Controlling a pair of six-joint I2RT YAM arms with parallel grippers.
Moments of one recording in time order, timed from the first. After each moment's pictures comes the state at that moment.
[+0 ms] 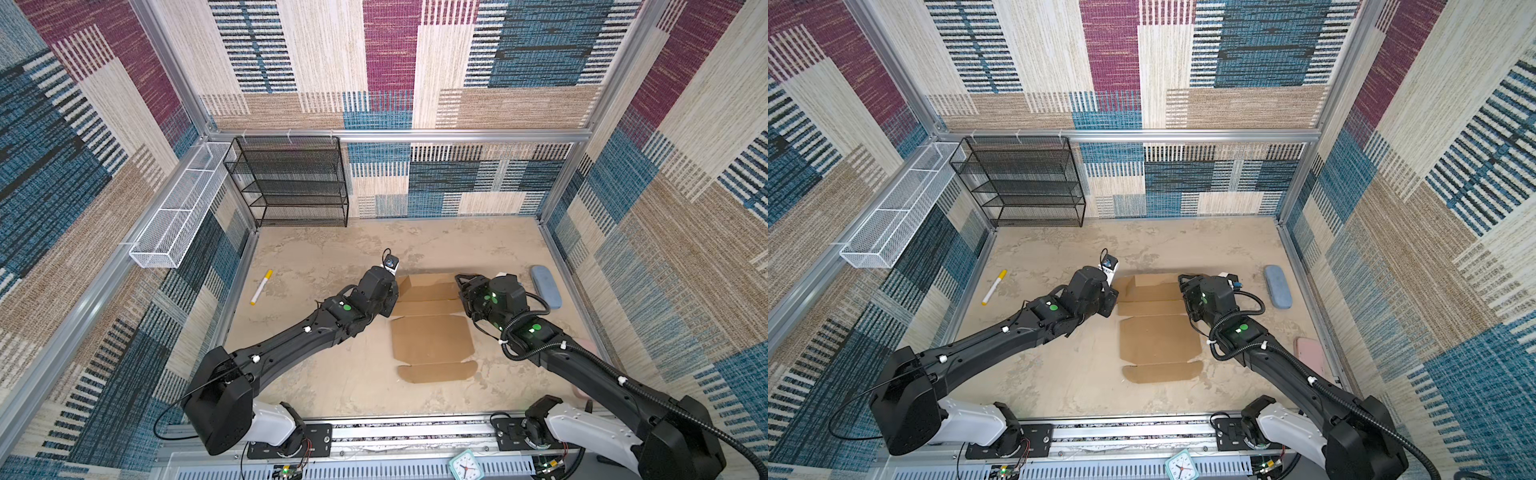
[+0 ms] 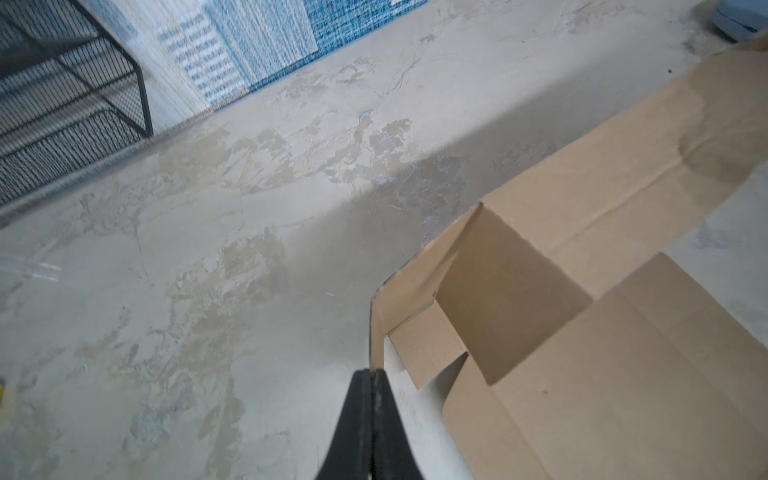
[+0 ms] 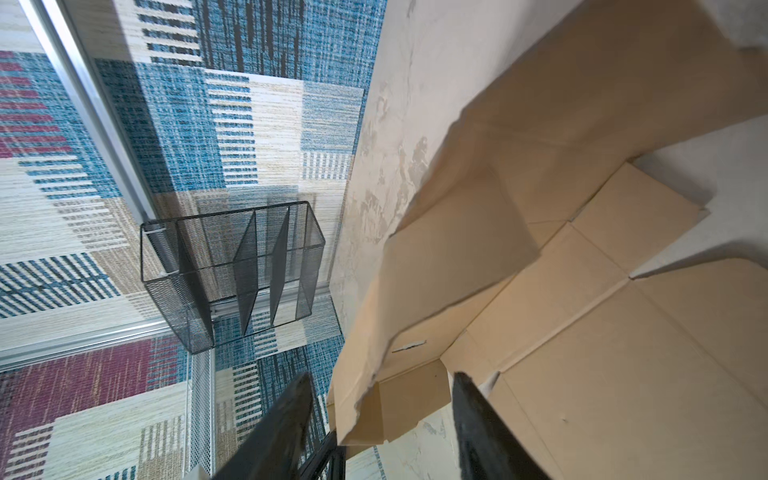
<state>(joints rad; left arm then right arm) -0.77 1.40 1.02 -0.29 -0.35 -0.04 0.52 1.04 0.65 -0.04 0.09 1.51</state>
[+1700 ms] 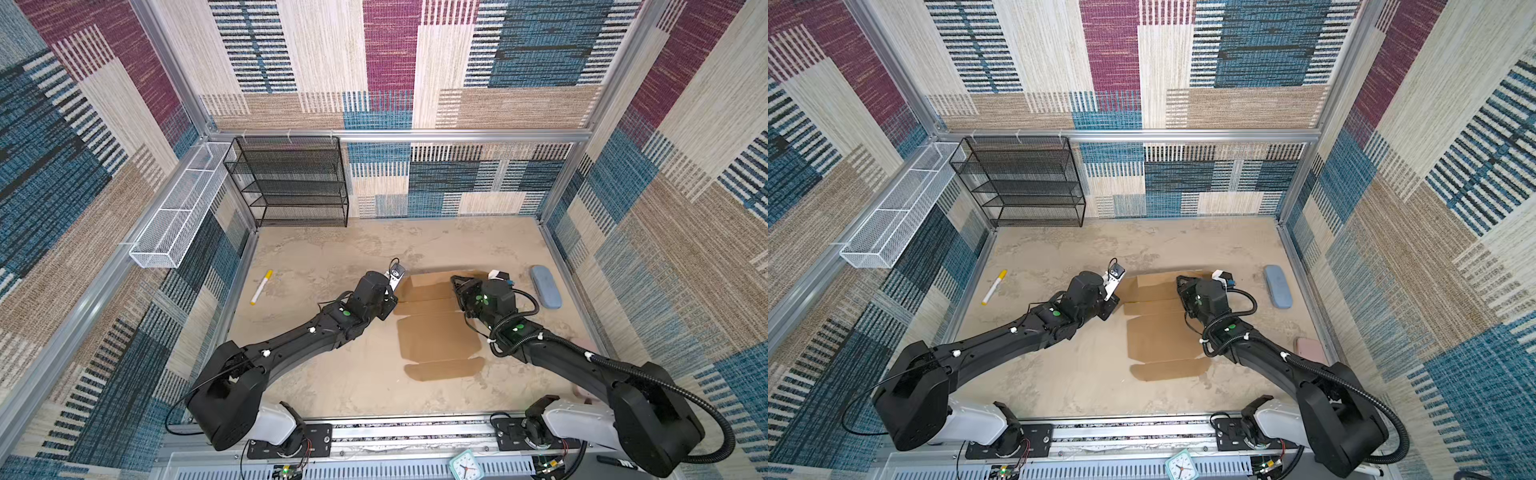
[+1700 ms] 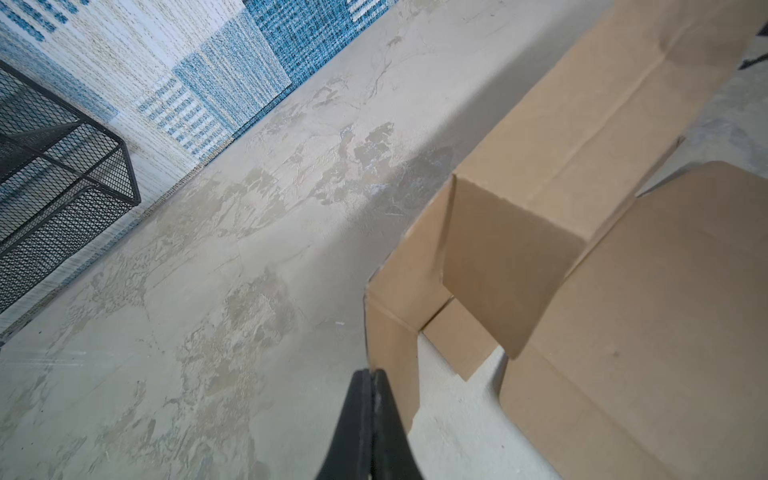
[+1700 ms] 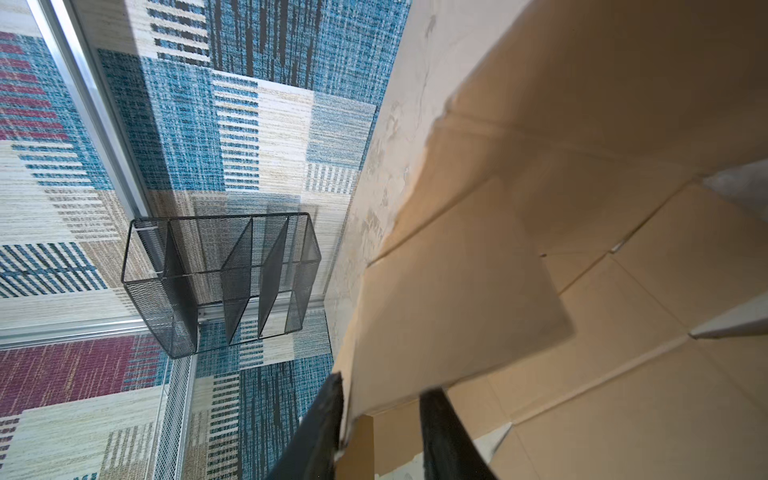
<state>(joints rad) -0.73 1.43 0.89 -0.08 -0.28 0.19 0.50 1.23 0.55 0.32 0.11 1.41</state>
